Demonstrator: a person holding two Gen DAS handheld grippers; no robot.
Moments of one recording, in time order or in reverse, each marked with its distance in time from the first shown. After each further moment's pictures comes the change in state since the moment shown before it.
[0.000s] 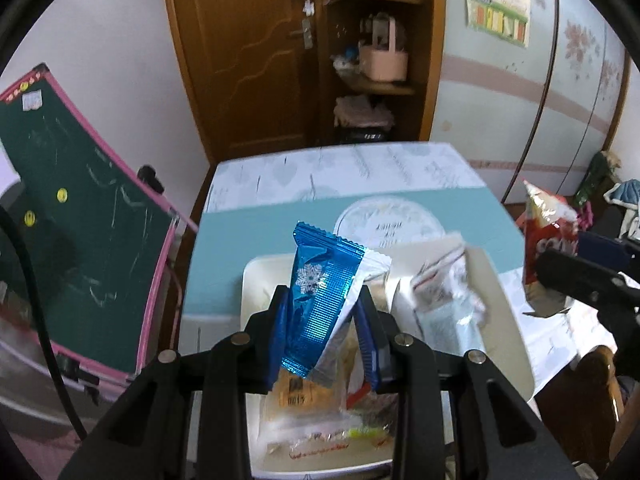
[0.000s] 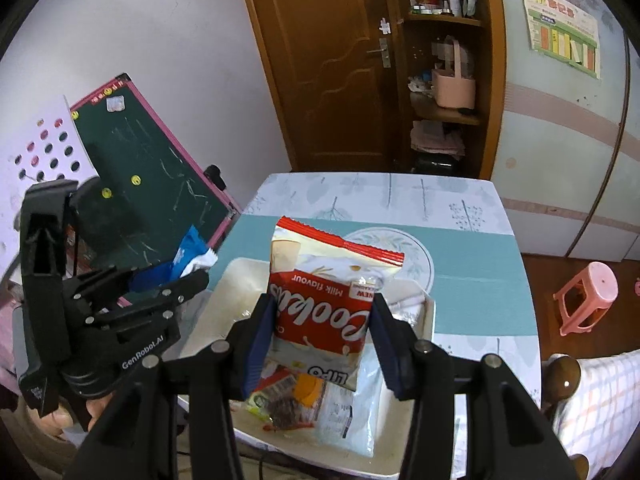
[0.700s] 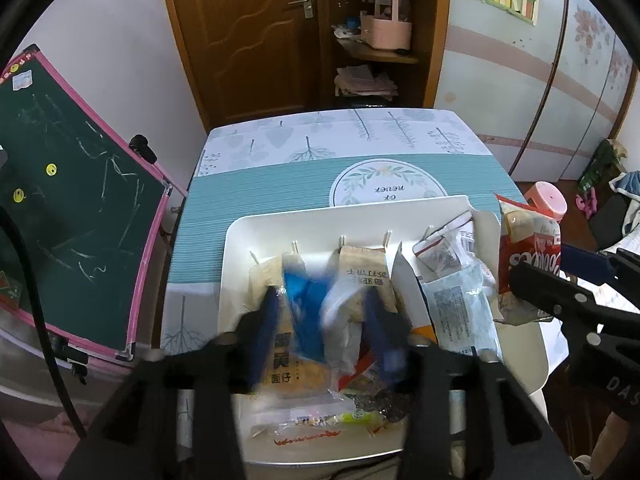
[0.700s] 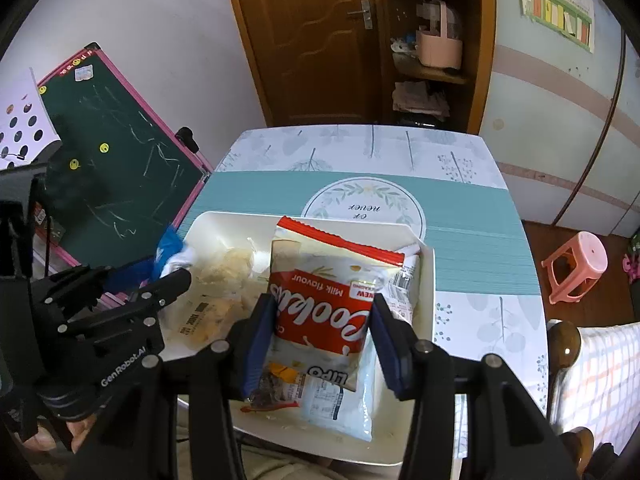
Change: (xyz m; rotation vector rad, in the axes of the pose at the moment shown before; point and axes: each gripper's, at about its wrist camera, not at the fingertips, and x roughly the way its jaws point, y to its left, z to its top) left arm 0.031 -0.012 -0.016 -0.008 0.090 -0.002; right arm 0.046 -0.008 -0.026 0.027 0.127 -0.062
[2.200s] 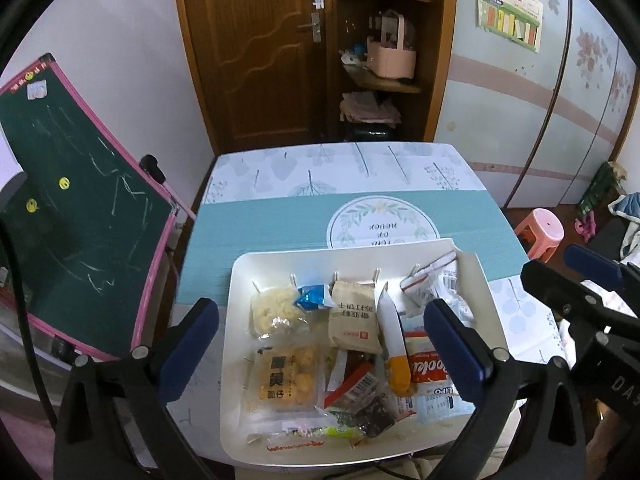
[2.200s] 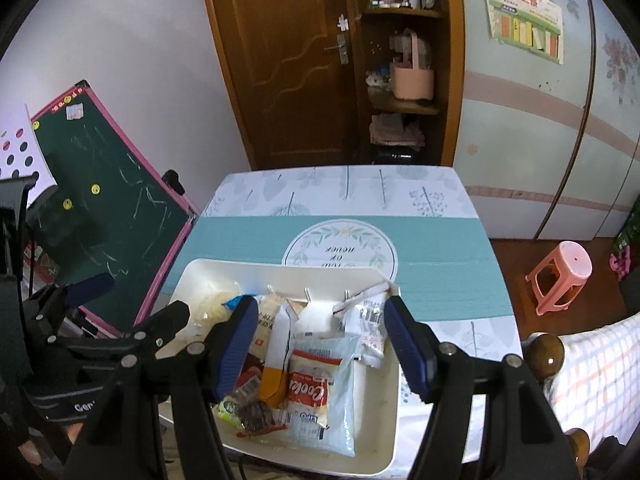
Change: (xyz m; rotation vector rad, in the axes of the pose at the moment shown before) left arm -0.037 -0.005 0.022 -0.035 -0.083 0.011; right arm -0.044 -0.016 0.017 0.055 -0.142 -0.056
